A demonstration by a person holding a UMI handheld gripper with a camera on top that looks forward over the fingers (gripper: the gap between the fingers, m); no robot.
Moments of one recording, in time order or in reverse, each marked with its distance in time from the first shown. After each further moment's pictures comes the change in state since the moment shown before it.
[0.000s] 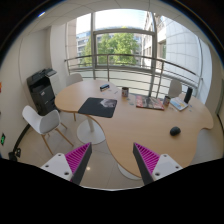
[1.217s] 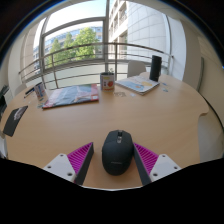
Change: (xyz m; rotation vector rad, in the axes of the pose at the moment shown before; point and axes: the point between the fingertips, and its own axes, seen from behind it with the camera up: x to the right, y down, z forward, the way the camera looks) arm 0.461 0.035 0.345 0.004 0.317 0.222
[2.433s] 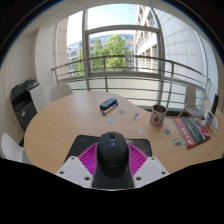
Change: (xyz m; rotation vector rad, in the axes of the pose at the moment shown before) arm -0.624 -0.097 -0.008 0.119 -0.287 -0.121
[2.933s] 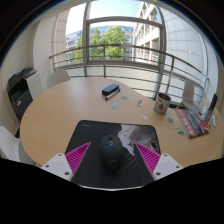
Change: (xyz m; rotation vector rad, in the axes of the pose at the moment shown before) arm -0.024 0.024 -0.006 -0.133 0.062 -0.038
